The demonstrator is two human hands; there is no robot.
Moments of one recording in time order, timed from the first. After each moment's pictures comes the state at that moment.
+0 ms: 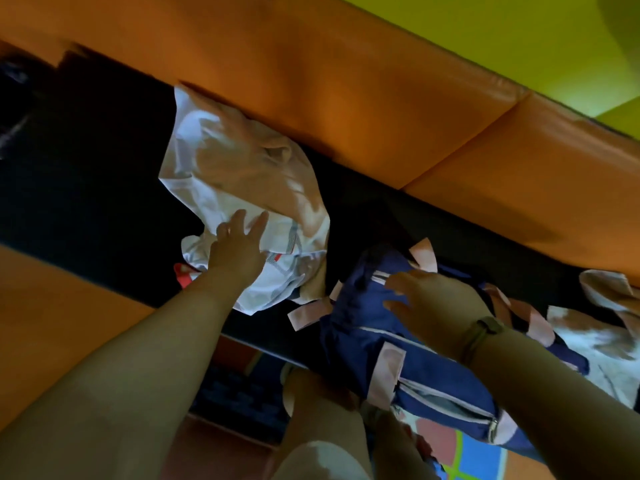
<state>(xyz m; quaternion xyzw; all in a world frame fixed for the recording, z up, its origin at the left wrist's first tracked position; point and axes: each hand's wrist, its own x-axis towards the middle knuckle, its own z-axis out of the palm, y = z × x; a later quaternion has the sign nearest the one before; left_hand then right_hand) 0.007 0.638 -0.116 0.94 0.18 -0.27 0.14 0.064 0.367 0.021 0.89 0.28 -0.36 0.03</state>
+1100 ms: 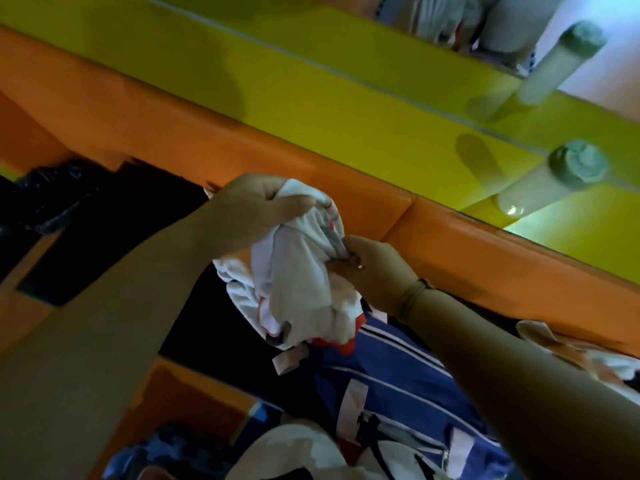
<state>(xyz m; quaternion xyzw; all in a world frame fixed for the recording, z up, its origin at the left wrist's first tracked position) 0.071 0.608 0.192 0.76 0.06 -0.13 0.63 0.106 0.406 0.137 0.89 0.27 -0.24 -0.27</state>
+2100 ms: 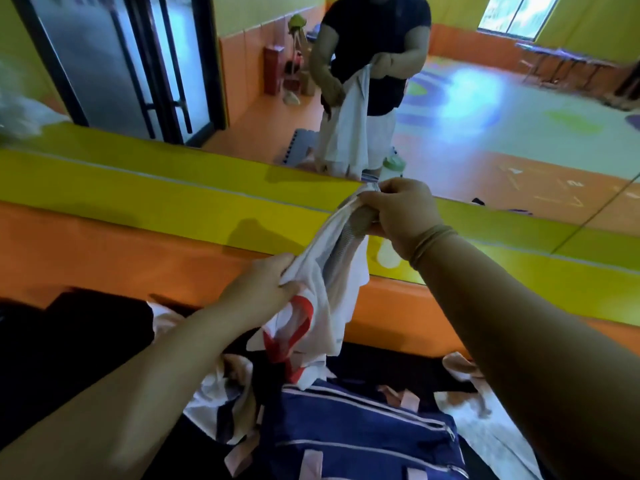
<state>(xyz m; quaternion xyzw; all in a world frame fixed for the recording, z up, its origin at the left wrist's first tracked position) 0.047 0.498 0.234 0.92 -0.08 0.03 0.39 0.116 0.314 0.335 0.79 -0.01 0.02 -0.61</state>
